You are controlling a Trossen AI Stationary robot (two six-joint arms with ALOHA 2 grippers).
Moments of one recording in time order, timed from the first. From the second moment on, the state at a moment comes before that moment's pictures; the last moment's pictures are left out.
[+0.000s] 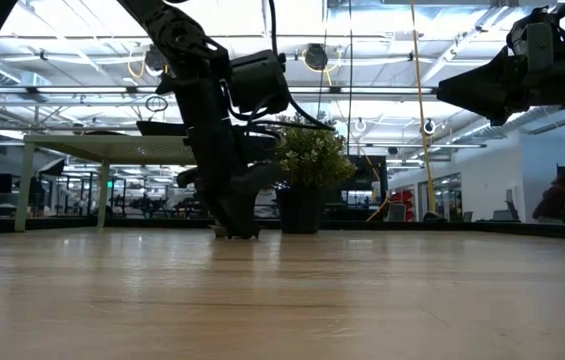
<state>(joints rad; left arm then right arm) 0.09 1.95 1.16 -0.42 -0.30 -0.56 0.08 0.27 0.02 0.34 0.44 0.04</state>
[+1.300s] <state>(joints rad) -0.03 1.59 1.15 -0.25 -0.17 -0.38 0.08 0.27 0.01 0.34 0.44 0.04</state>
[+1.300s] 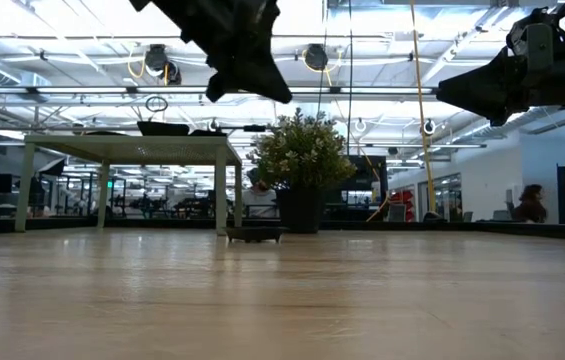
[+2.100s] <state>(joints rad) -0.07 1.88 1.15 -0.56 -0.18 0.68 0.08 0.29 0.01 0.35 0.44 0.04</state>
